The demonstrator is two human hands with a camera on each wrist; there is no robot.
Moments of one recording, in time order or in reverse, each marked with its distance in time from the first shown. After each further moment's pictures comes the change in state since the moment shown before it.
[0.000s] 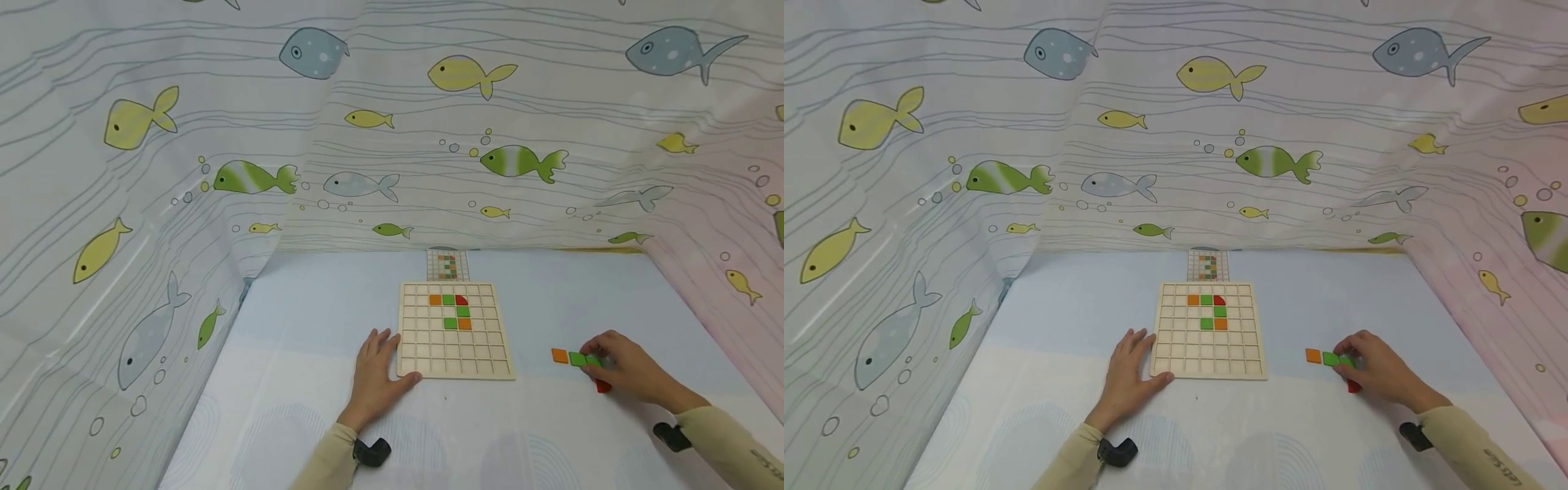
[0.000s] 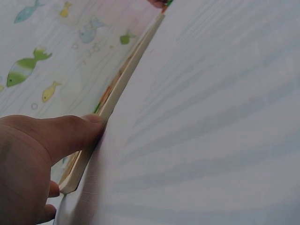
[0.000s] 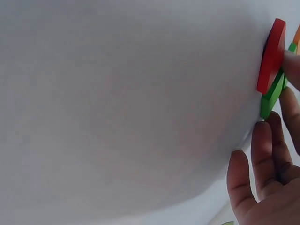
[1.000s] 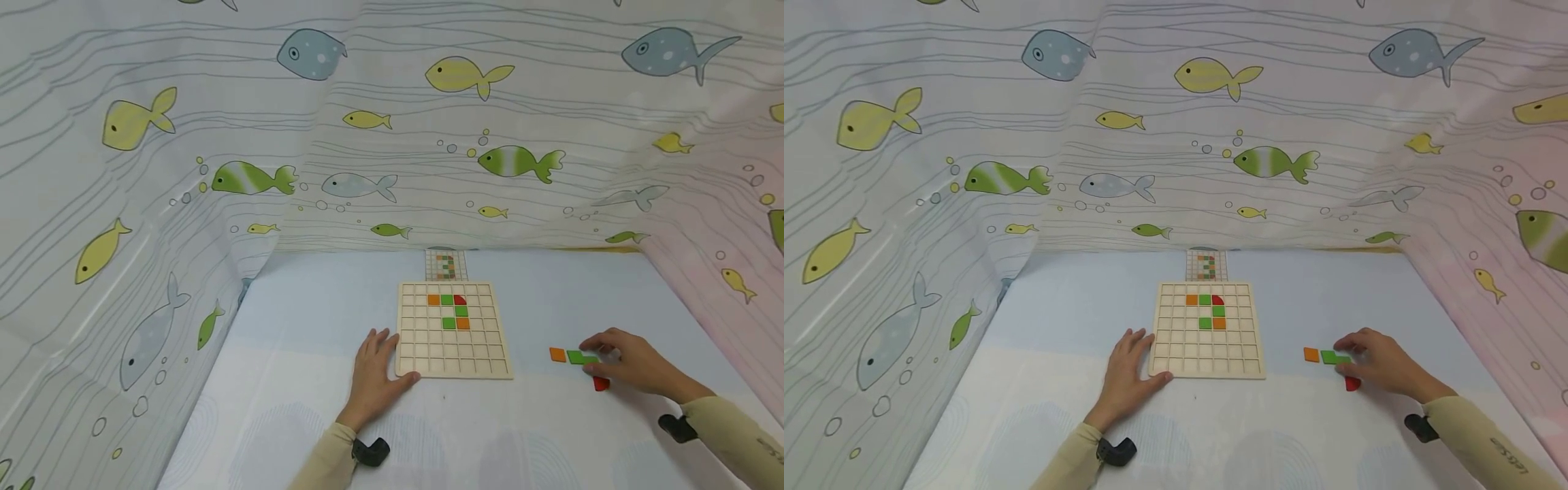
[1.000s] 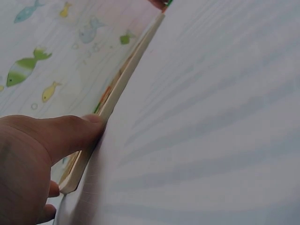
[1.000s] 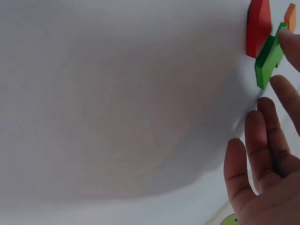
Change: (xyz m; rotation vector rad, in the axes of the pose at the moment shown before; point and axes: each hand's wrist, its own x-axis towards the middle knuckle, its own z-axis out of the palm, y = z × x) left_hand 0.000 0.001 0.000 -0.011 -0.005 -0.010; right_hand -0.001 0.003 -0.016 0.053 -0.043 0.021
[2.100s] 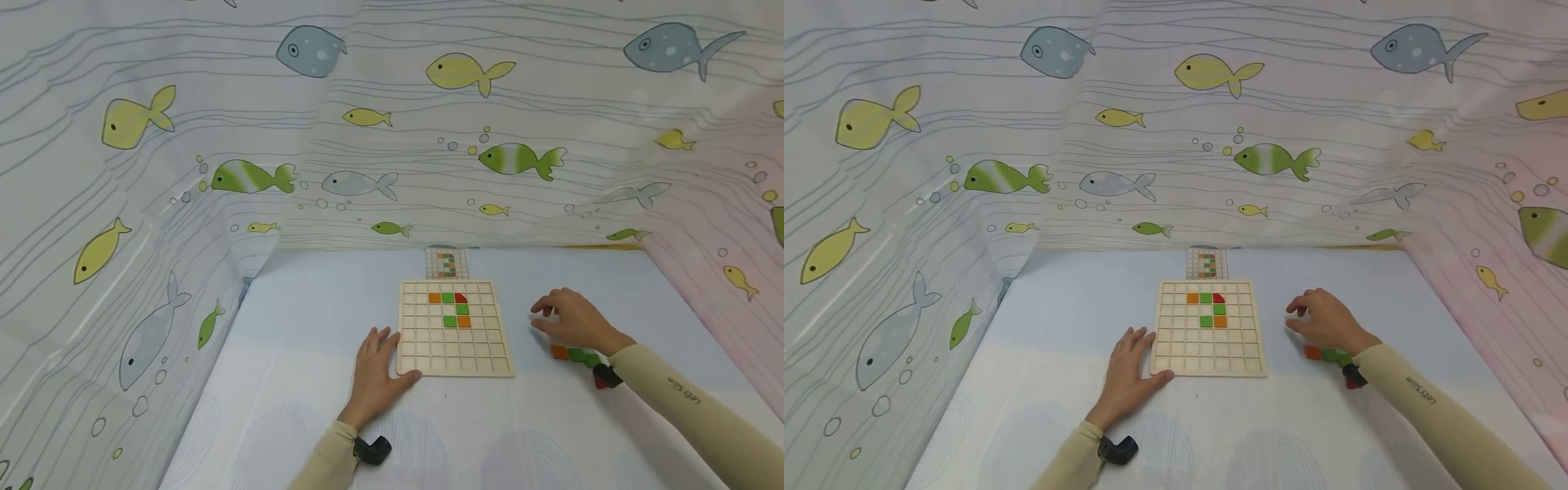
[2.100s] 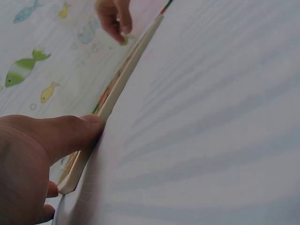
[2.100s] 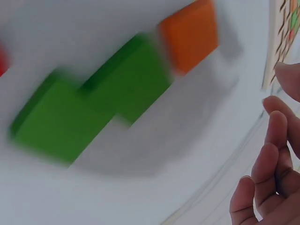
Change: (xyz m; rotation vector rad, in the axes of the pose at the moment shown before) left_hand 0.001 -0.002 0.002 0.021 -0.003 0.008; right_hand 0.093 -0.061 0.009 -0.097 0.001 -0.054
